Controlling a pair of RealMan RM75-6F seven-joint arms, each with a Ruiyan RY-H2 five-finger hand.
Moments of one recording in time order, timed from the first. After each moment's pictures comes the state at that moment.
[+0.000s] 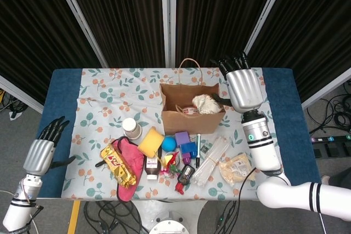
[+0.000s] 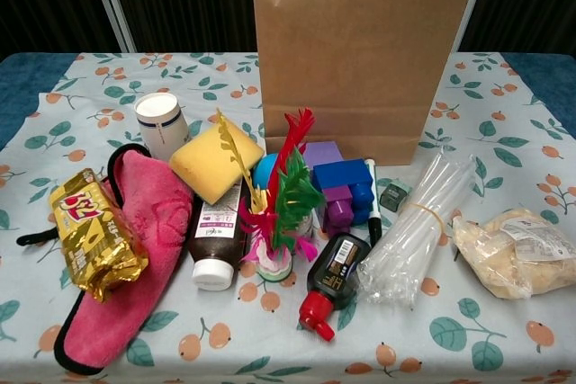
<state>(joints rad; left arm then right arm) -0.20 -1.36 -0.03 -1.33 1.58 1.49 -0.24 0.87 -1.23 0.41 -1.92 -0.89 1.30 -0.55</state>
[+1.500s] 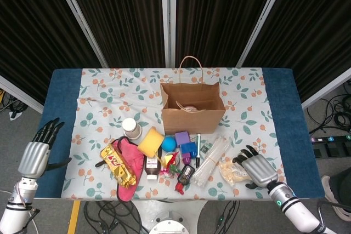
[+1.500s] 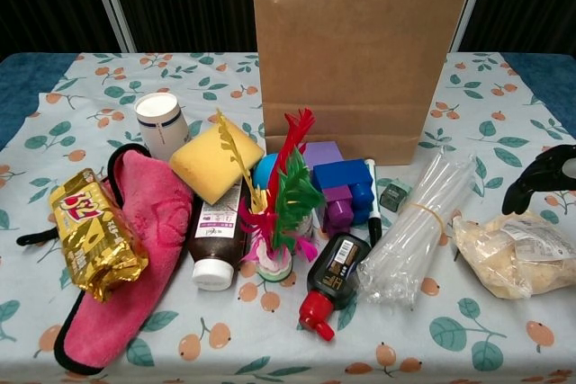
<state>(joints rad) -0.18 -1.35 -0.03 -1.33 1.58 1.51 -0.24 0.46 -1.17 -0.12 -1.80 -1.37 0.97 -0.37</state>
